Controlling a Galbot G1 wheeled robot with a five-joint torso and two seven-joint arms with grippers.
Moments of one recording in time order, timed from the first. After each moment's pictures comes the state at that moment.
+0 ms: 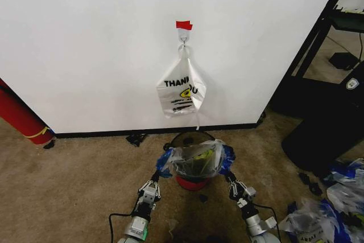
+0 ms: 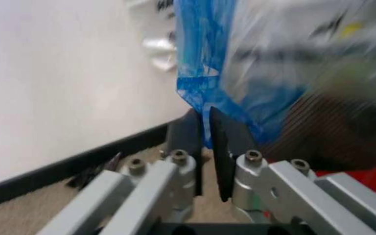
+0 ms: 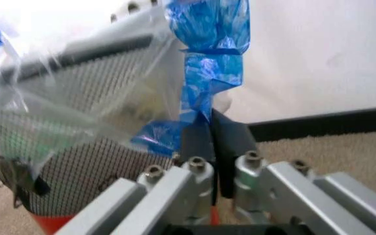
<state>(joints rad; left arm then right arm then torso) 1.49 -1.24 -0.16 -1.66 0.14 -0.46 -0.24 -1.30 1.23 0.29 1.19 0.73 0.77 -0.58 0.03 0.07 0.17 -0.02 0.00</state>
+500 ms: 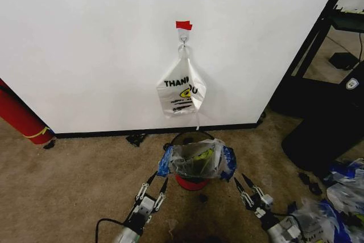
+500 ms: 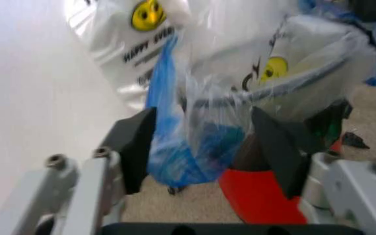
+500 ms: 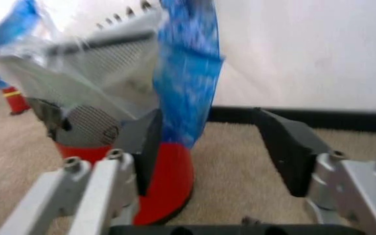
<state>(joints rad) 1.63 -1.08 -0.24 -1.82 0.21 -0.53 -0.13 -1.45 1.04 0.35 1.30 0.70 0.77 -0.61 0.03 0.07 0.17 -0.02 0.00</state>
